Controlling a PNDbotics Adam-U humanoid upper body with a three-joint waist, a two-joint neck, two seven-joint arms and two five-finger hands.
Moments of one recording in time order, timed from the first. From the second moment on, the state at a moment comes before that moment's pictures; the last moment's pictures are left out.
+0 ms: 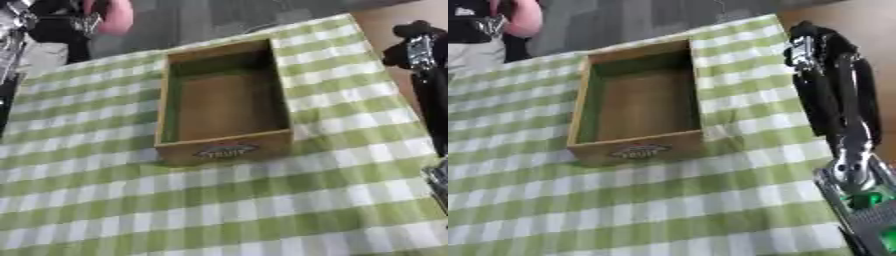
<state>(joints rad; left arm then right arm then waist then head) -1.14 0.52 0.09 -0.96 -0.21 -0.60 -0.51 -0.49 -0.43 0.25 -1.98 0.17 0.36 -0.45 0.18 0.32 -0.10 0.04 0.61</state>
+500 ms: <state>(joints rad) -1.15 0.41 0.09 -1.10 -0.16 -0.59 -0.51 -0.51 -0.43 0.23 -1.98 0.16 0.35 -0.51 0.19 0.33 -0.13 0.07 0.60</state>
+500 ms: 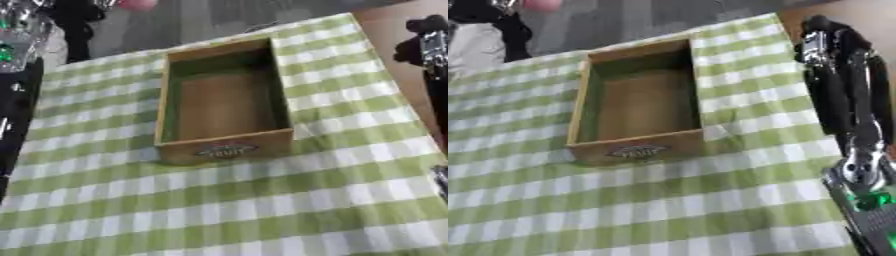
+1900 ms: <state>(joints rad) -1.08 0.25 0.00 -1.09 -0.62 -0.68 -0.43 -0.53 -0.41 0.23 -1.98 0.11 0.30 -0.70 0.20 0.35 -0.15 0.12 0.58</state>
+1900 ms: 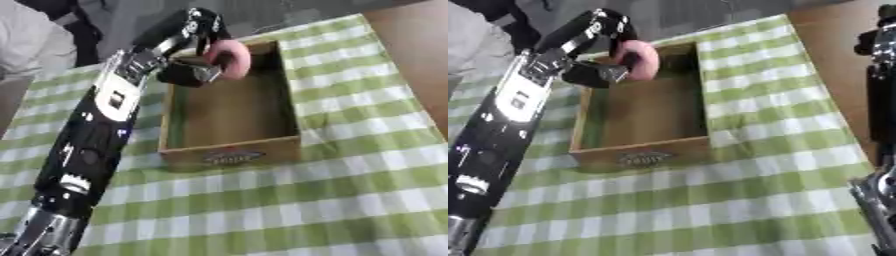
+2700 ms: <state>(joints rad) -1.06 0.25 -0.05 -1.06 -0.80 -0.69 -0.42 -0.52 -0.41 0.23 -1.98 0.11 0.30 -0.70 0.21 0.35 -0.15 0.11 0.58</state>
